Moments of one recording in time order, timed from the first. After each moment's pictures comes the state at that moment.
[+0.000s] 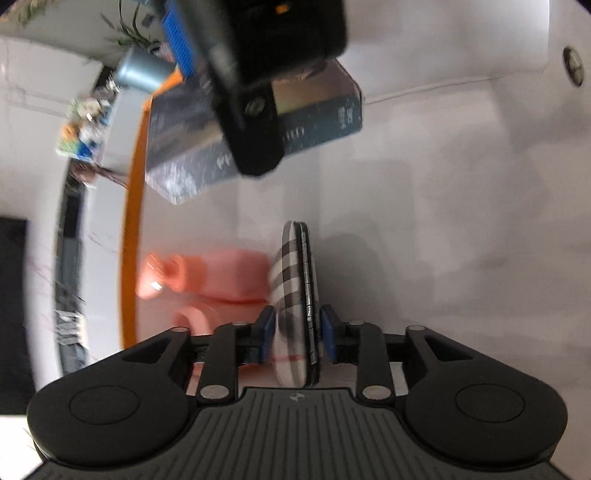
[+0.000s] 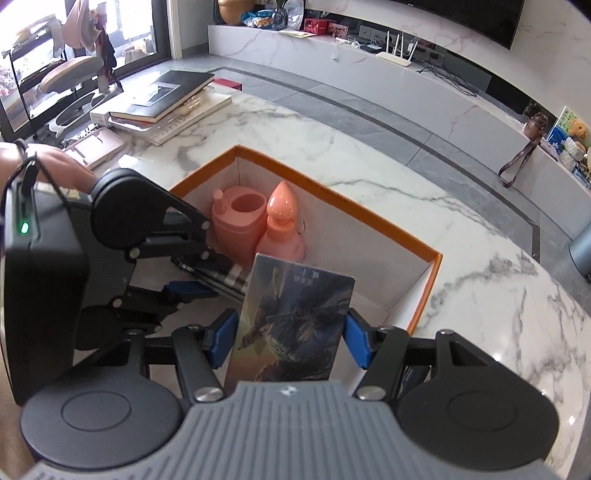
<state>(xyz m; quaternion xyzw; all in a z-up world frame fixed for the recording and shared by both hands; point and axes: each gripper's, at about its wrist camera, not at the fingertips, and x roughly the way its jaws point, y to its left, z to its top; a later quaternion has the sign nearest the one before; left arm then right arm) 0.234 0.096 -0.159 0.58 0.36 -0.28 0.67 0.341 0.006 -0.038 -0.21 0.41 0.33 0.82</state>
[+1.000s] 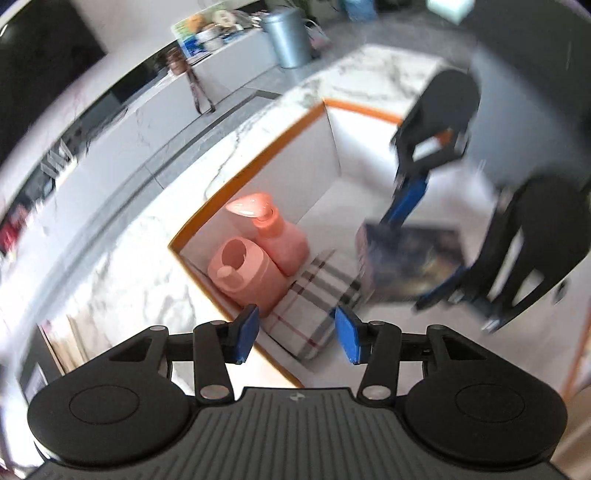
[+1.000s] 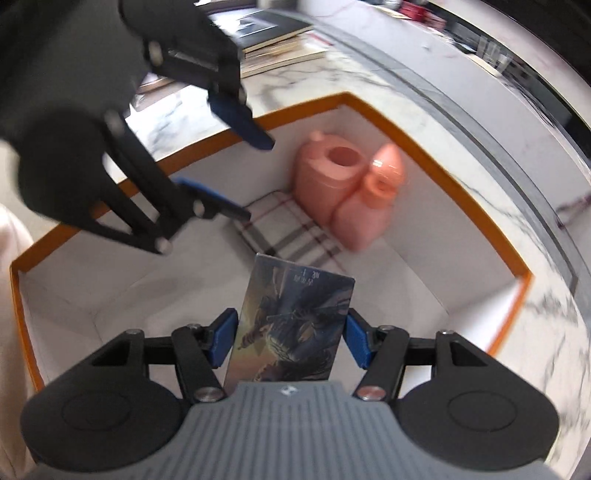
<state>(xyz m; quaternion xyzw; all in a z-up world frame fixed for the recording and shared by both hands) 0.252 0.152 -0.044 0.26 0.44 -0.20 0.84 0.317 0.048 -0.073 -0.32 0.42 0.44 0.73</state>
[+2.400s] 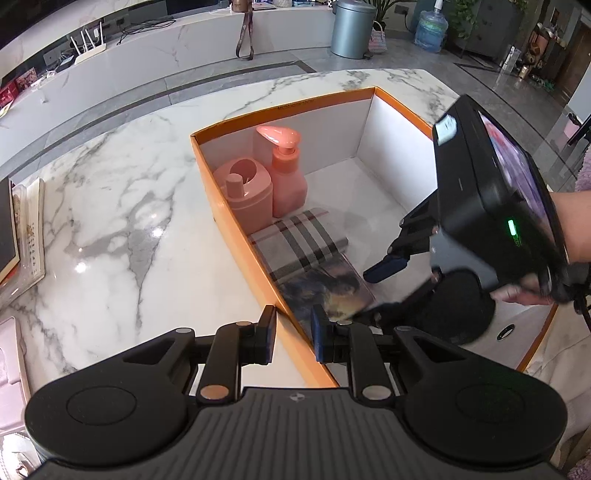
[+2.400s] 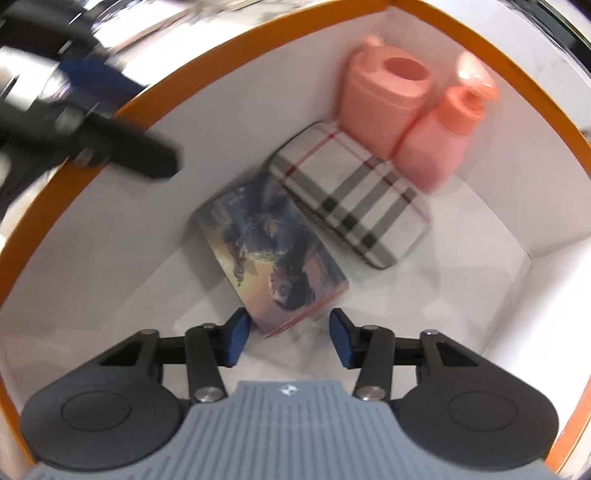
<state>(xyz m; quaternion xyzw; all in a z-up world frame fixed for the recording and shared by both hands) 0.223 0.197 -0.048 0.07 0.52 -0.16 0.84 0.325 0.084 -0.122 -0.25 0.54 0.36 0.72</state>
